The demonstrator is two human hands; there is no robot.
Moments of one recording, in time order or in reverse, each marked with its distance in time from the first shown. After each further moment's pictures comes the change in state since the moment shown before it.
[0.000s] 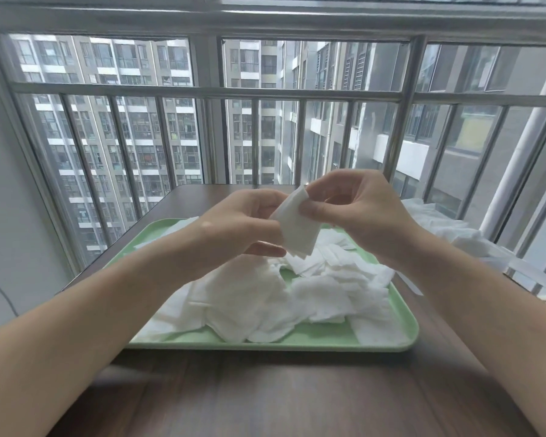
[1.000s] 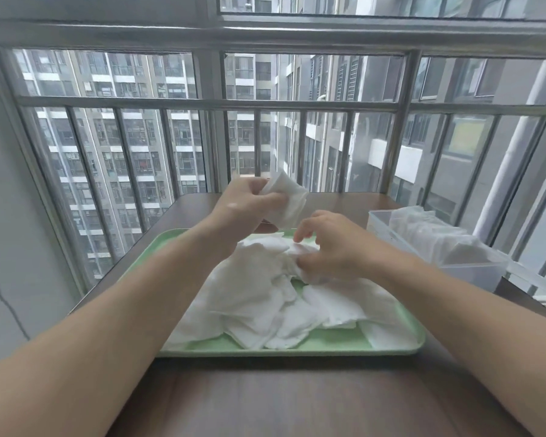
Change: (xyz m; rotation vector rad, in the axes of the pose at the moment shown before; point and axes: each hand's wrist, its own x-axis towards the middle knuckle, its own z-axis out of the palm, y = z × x) left_hand 0.038 -0.002 -0.016 0.006 0.399 -0.014; right_hand 0.013 0.020 0.028 -0.883 -0.325 0.085
